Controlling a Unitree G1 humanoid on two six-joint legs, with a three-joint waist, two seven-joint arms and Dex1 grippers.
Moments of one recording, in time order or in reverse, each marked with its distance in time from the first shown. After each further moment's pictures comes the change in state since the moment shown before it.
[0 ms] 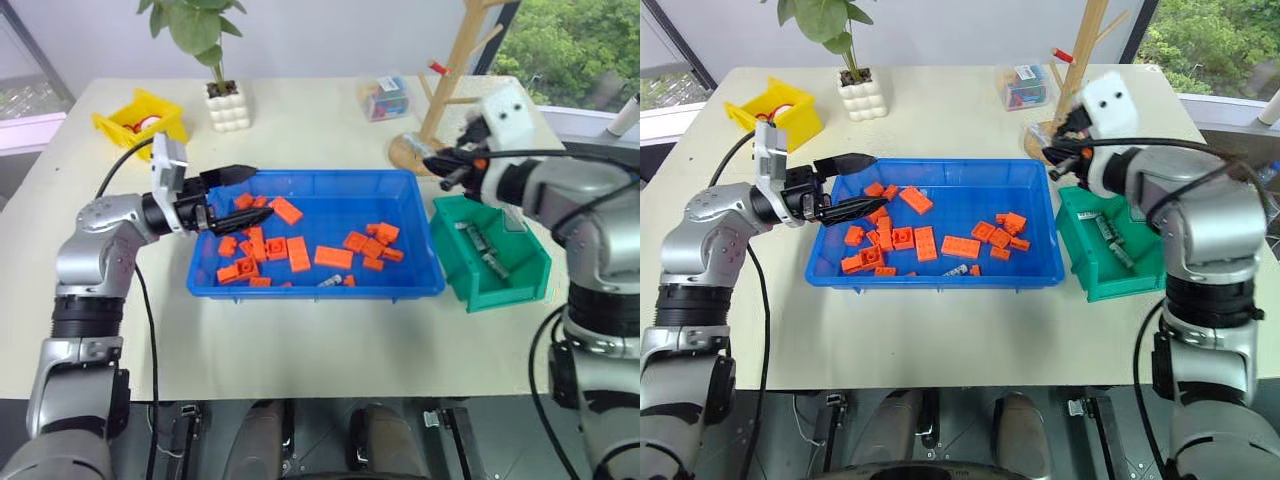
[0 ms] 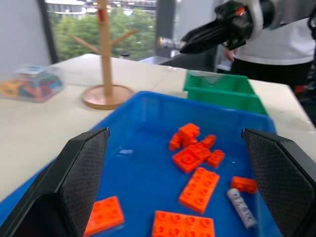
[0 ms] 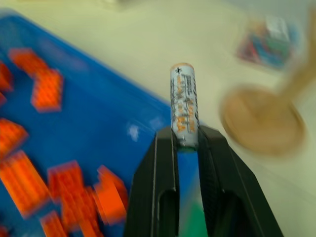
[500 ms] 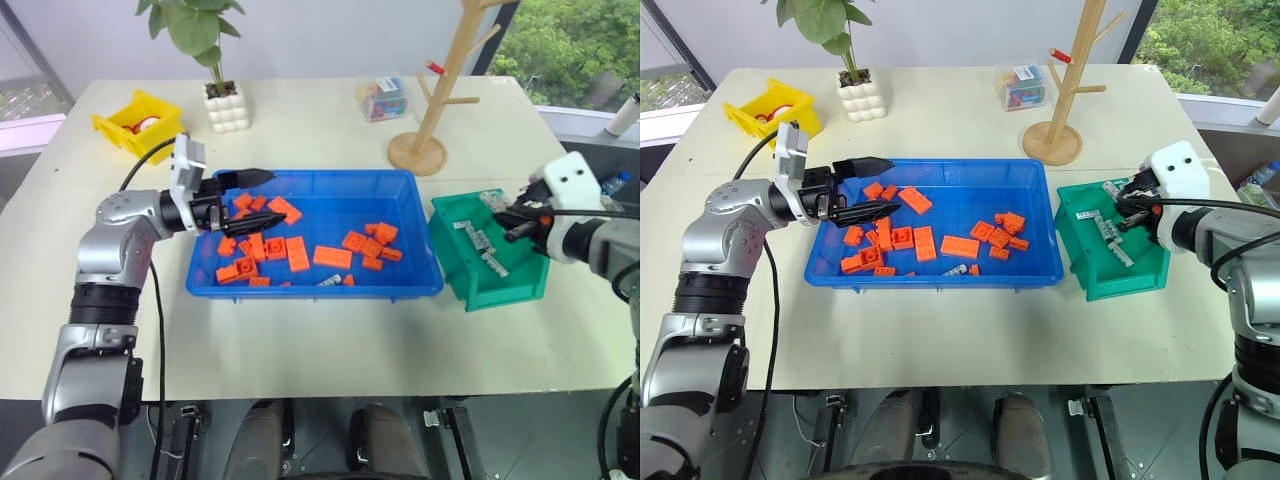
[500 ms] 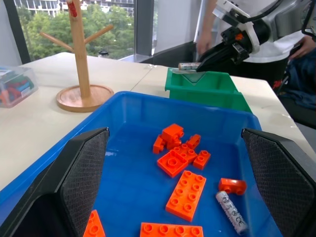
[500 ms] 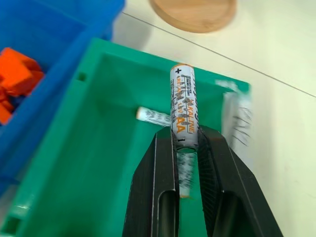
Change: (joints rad) left arm -0.043 -0.033 -0.022 0.043 0.033 -0.017 -0.044; right arm 0.305 -0.153 -0.146 0.000 0.009 -0.071 -0.001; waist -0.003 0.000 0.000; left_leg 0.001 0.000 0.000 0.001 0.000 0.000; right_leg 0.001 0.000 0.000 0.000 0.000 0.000
